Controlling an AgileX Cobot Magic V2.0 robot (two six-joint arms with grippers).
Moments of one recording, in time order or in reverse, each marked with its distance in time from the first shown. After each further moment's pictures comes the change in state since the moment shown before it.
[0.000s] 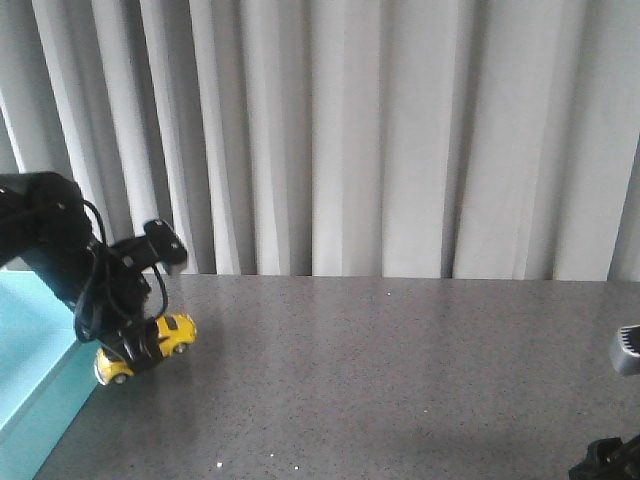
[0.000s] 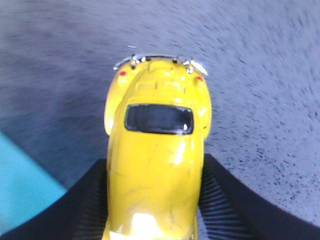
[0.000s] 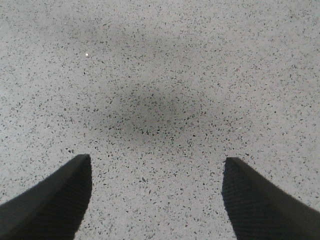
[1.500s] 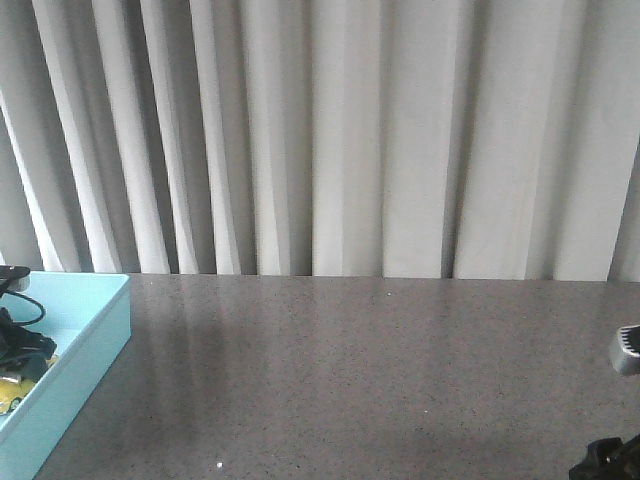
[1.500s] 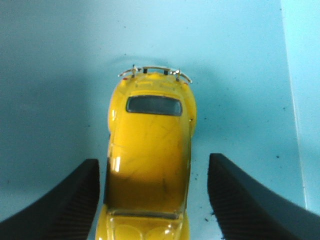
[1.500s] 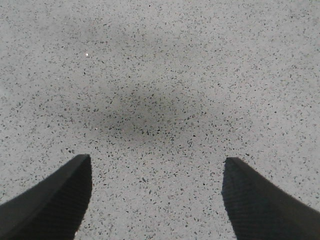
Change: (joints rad) left arm 0.395 0.281 -0.099 -0.073 -0.146 -0.385; right arm 0.000 0.000 0.000 0.000 0.000 0.000
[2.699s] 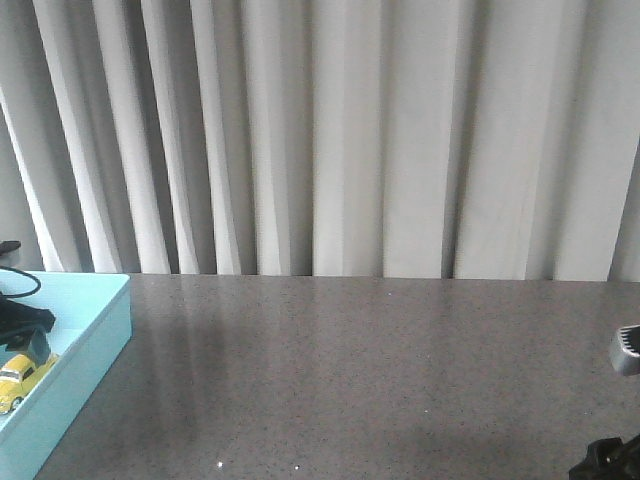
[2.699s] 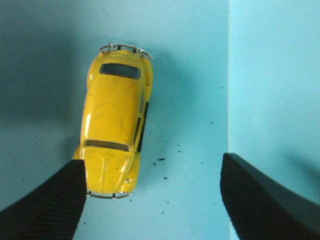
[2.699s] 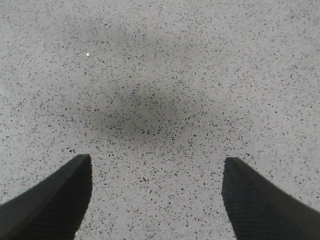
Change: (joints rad) left arm -0.035 -0.117 0.000 0.018 0.128 -0.137; right arm 0.000 0.000 0.000 0.000 0.000 0.000
